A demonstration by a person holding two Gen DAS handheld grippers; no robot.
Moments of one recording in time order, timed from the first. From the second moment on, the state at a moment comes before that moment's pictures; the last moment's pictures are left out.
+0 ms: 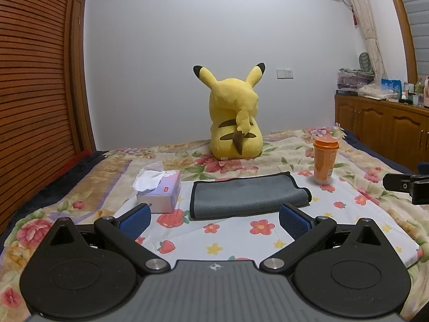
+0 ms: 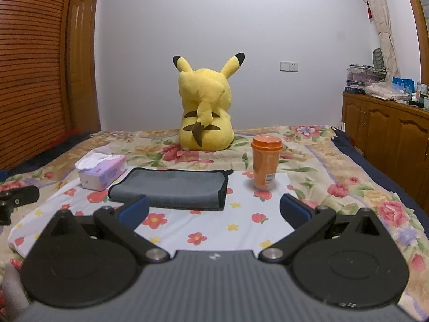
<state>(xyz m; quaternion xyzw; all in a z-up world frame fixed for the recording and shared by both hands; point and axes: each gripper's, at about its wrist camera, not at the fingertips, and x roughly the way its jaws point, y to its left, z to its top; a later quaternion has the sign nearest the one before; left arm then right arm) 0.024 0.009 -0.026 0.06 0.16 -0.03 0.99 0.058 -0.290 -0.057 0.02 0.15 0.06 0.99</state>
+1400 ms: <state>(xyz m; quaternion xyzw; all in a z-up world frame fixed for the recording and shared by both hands) 0.023 0.009 -0.029 0.06 0.16 -0.03 0.98 0.058 -0.291 -0.057 0.02 0.15 0.06 0.99</state>
